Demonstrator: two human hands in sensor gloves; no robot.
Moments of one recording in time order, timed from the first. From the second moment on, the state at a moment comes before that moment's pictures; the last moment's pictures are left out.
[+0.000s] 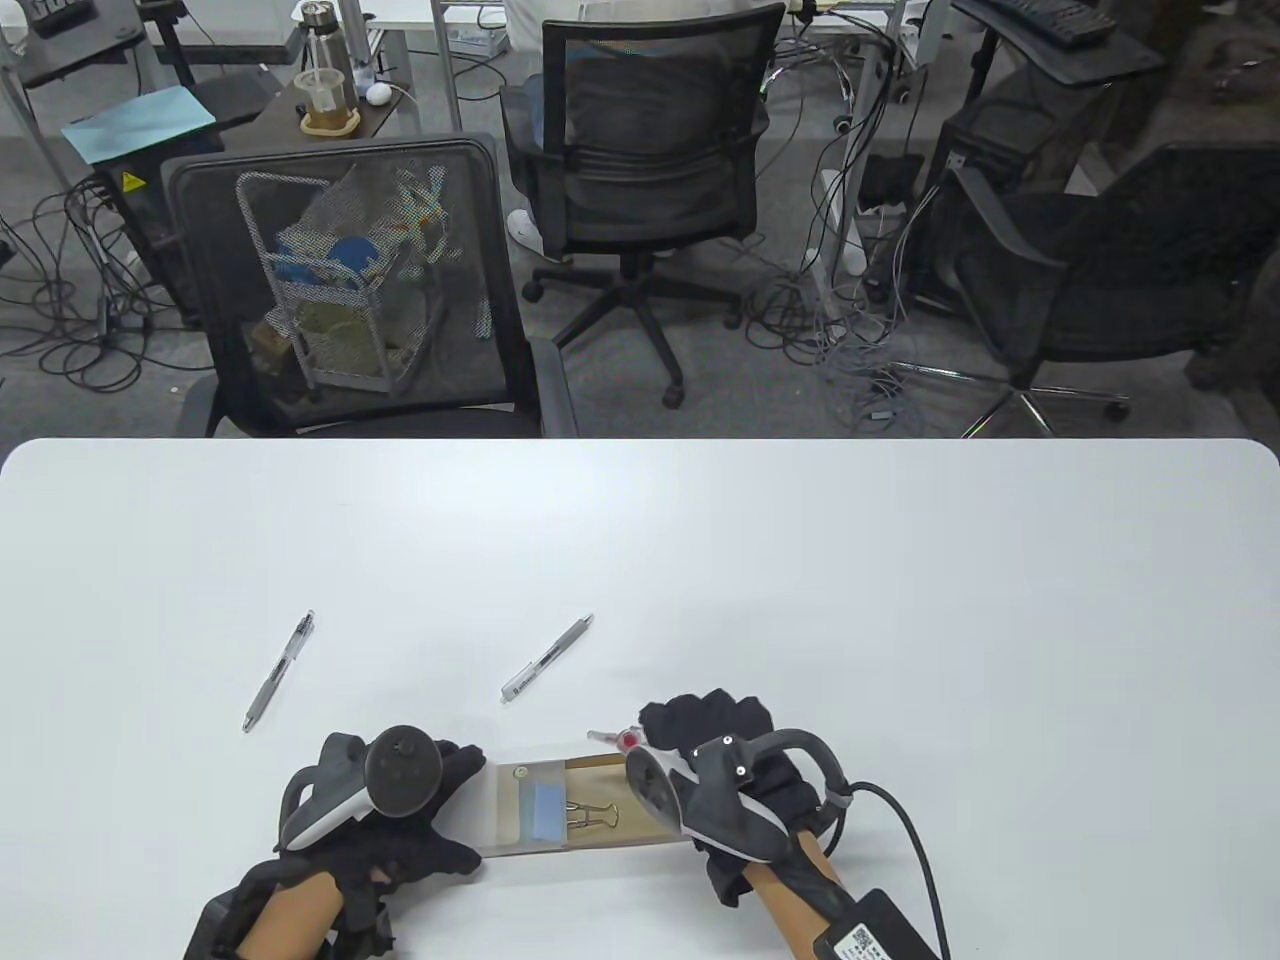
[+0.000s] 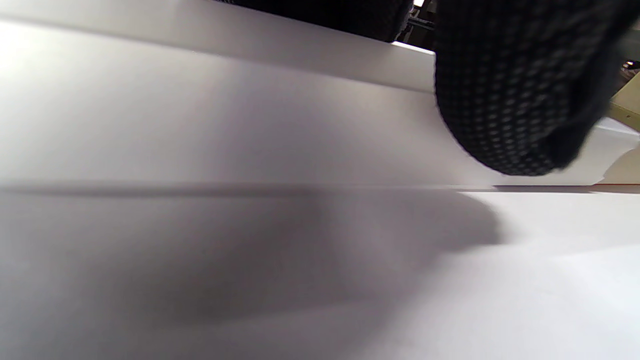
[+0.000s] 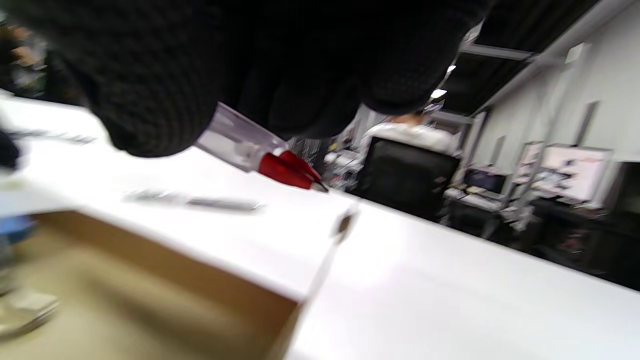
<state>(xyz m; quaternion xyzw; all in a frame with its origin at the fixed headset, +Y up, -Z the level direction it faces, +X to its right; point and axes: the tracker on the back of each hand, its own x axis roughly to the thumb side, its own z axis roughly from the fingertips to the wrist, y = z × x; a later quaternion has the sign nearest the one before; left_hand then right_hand) -0.248 -0.762 -0.290 -0.18 -0.11 0.10 0.97 0.028 -0.693 -0.276 -0.18 0.07 -0.98 0.10</state>
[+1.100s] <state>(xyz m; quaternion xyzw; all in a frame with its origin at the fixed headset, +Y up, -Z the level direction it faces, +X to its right) -0.248 -0.763 -0.291 -0.19 -0.11 0.10 0.97 0.024 -0.725 -0.290 -0.20 -0.04 -0.97 0.09</state>
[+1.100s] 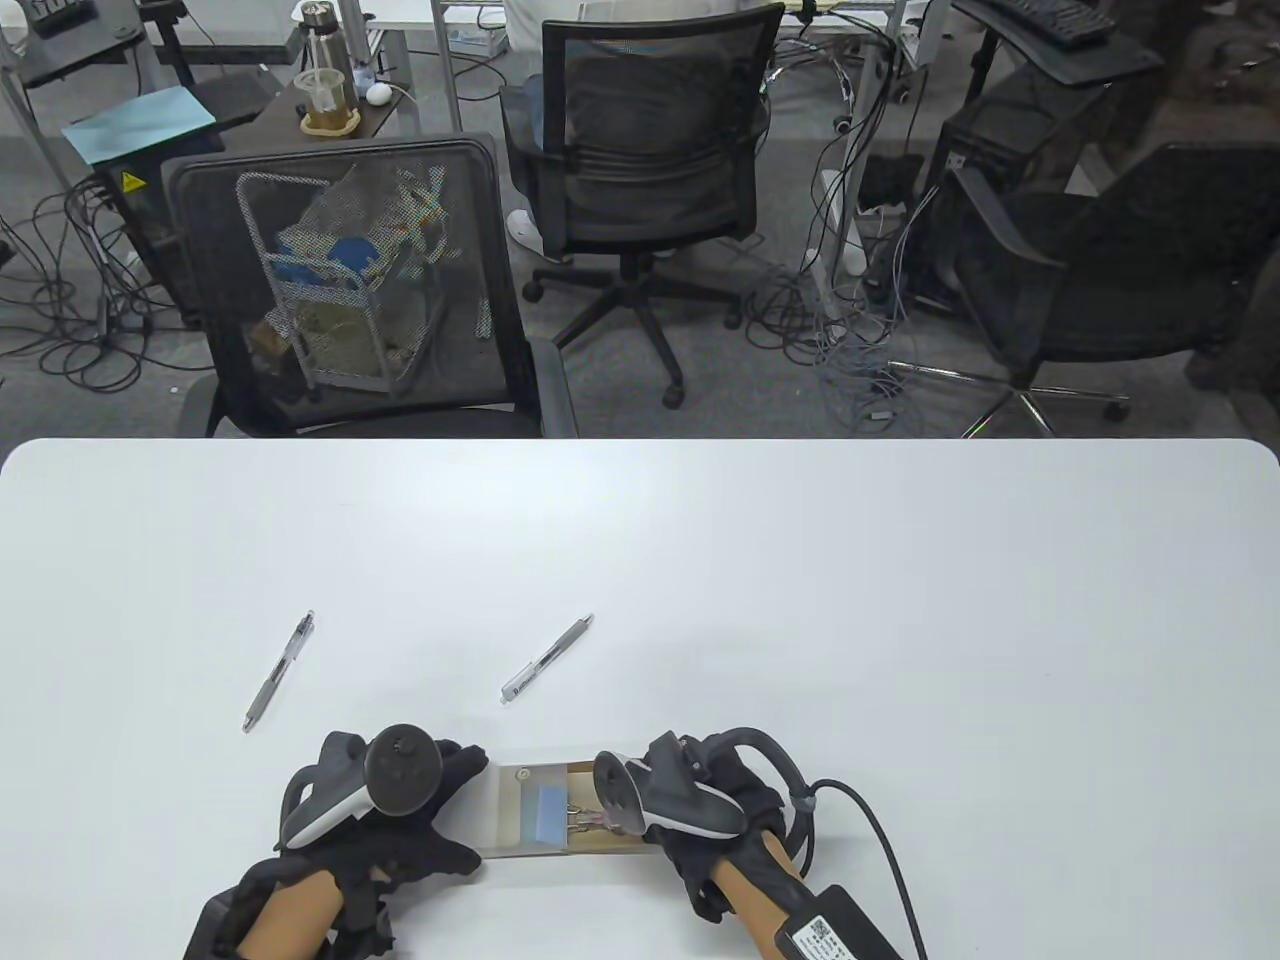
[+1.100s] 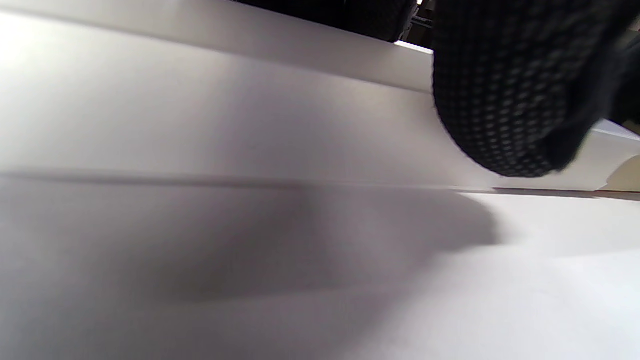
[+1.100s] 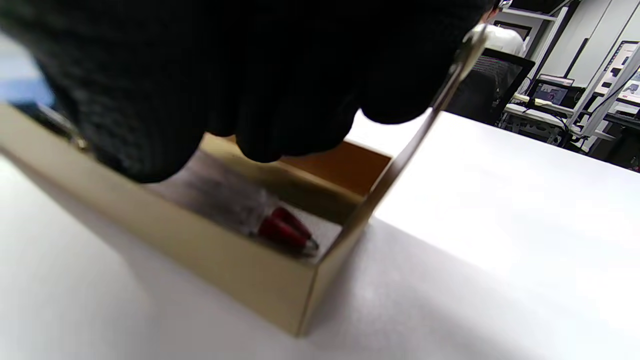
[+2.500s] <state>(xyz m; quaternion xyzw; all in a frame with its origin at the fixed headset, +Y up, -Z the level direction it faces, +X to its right) -0.152 -0.745 -0.416 -0.18 0.16 -0.06 0.97 0.120 -0.721 -0.267 -0.10 0.15 -0.98 -0.04</state>
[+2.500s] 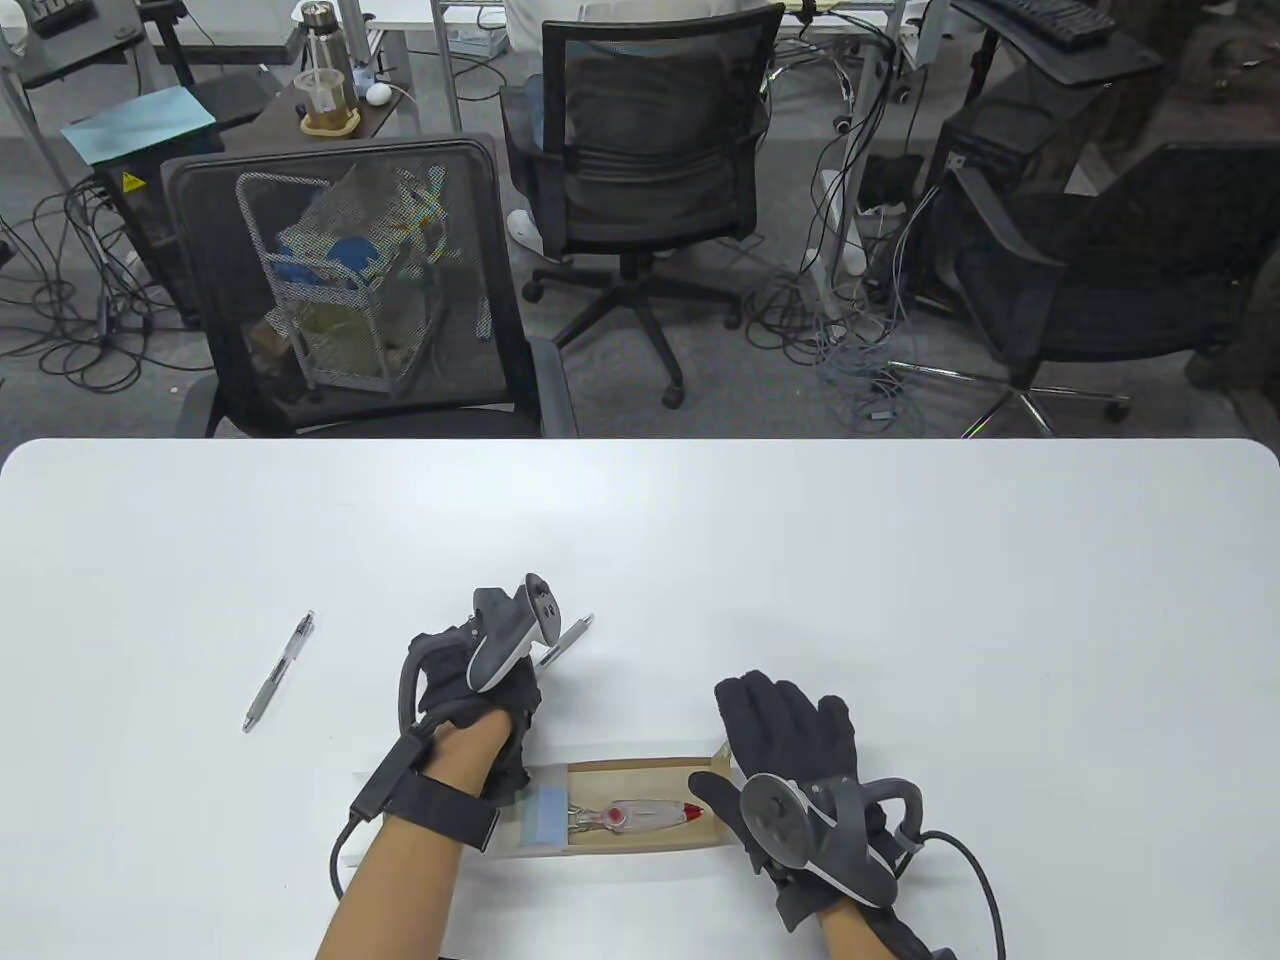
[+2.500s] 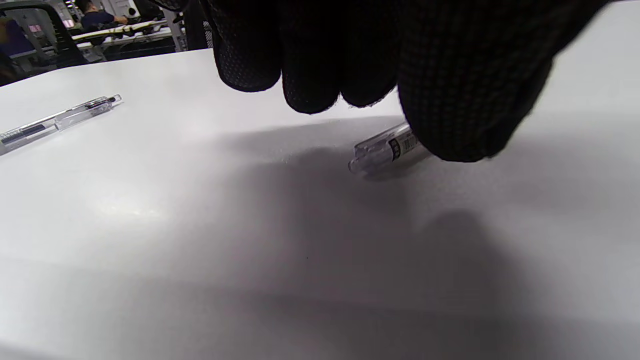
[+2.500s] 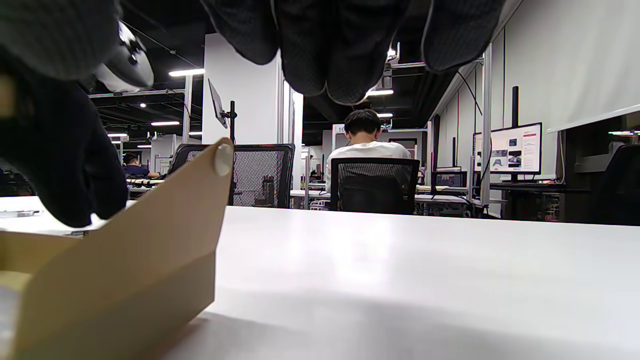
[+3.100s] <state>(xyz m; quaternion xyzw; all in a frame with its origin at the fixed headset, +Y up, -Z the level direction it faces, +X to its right) -0.157 -0.751 -0.421 -0.18 0.13 -0.05 0.97 0.118 -0.720 -0.264 -0.11 0.15 -0.98 -0.04</state>
